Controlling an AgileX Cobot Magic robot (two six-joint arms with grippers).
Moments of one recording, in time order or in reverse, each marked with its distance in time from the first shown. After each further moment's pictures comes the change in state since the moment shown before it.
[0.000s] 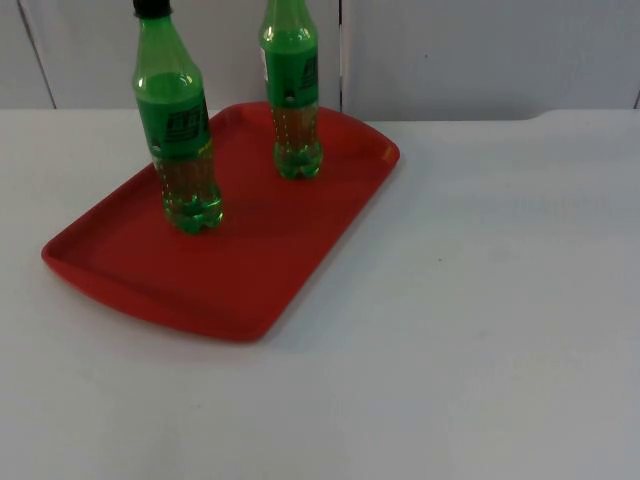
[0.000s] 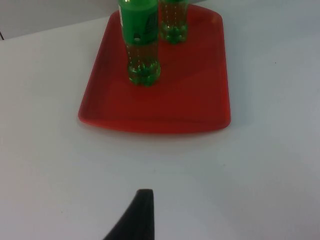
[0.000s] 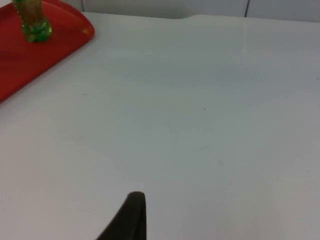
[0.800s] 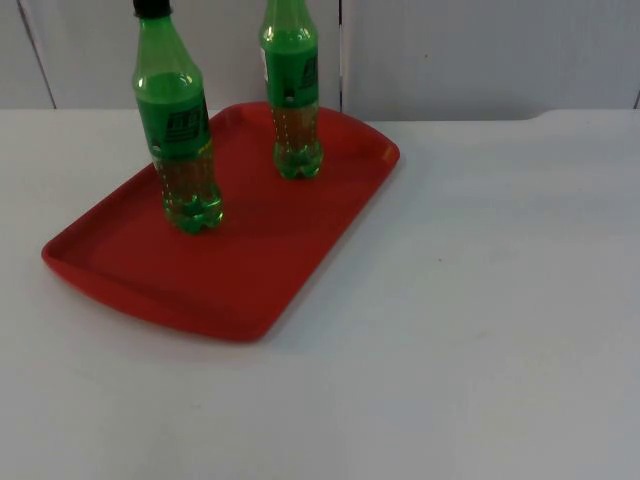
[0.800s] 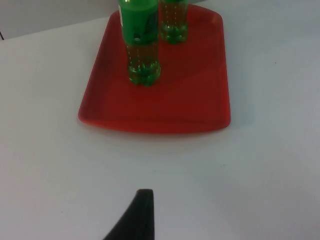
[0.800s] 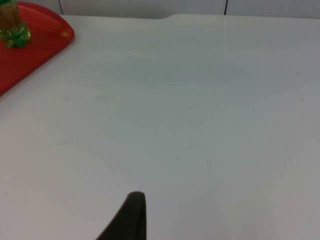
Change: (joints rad) right arm -0.057 0.000 0.000 0.000 0.000 0.000; left arm 0.000 0.000 0.000 0.000 0.000 0.000
